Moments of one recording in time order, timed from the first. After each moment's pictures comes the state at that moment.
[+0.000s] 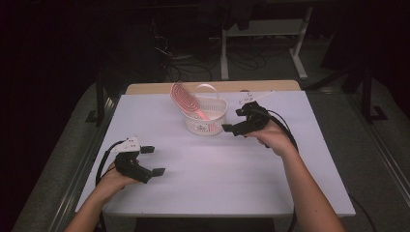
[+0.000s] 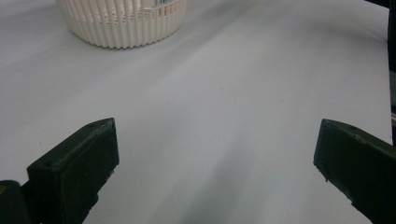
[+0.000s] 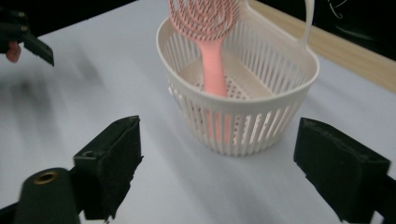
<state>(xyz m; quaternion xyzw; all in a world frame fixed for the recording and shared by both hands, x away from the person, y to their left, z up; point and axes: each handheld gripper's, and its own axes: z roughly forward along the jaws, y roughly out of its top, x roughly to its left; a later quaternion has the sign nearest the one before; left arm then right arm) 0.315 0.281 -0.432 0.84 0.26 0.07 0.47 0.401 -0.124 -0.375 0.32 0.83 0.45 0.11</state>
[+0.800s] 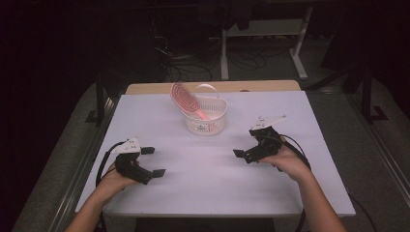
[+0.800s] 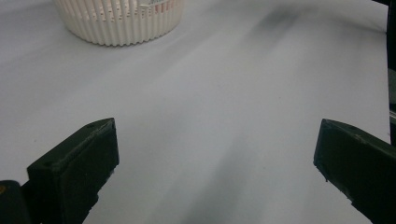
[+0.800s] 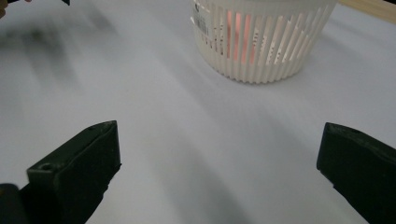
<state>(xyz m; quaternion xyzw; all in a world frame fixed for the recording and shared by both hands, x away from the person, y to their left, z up) 0.313 0.280 -0.433 0.84 0.26 0.07 0.47 0.345 -0.152 -0.411 0.32 0.84 0.43 0.11</state>
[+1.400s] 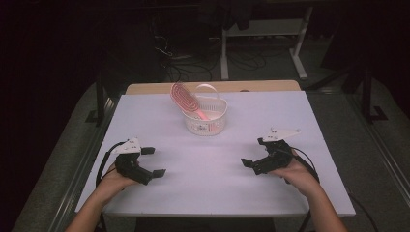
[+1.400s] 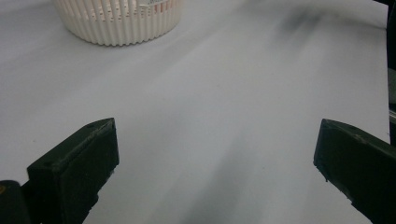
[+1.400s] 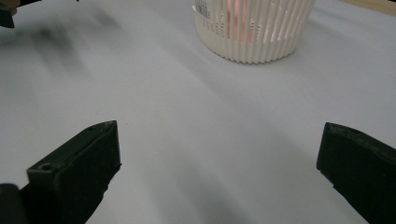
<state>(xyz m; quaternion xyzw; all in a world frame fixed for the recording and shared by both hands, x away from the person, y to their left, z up) 0.312 0.280 -0.432 0.84 0.26 0.07 0.47 0.312 -0.175 -0.424 0.33 0.82 0.45 0.12</state>
